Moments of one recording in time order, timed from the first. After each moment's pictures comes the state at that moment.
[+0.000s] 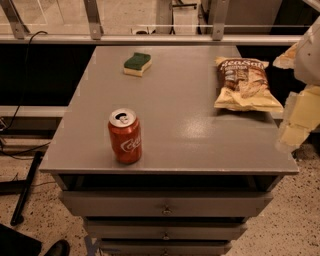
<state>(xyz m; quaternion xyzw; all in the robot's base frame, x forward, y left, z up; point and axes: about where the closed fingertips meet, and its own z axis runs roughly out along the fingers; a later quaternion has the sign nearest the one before) 0.438 -0.217 0.976 -0.60 0.78 -0.03 0.16</state>
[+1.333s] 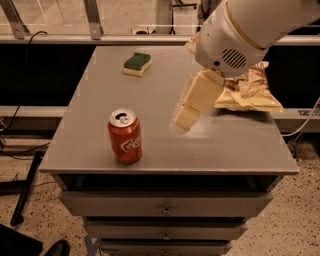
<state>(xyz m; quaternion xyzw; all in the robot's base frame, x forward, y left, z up) 0.461 -0.040 0.996 -0.63 0.72 0.10 0.28</state>
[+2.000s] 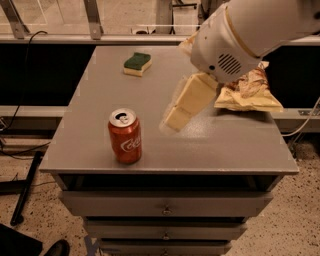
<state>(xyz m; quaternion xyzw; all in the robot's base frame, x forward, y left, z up) 0.460 -0.026 0.998 -0.62 0.71 0.13 0.32</state>
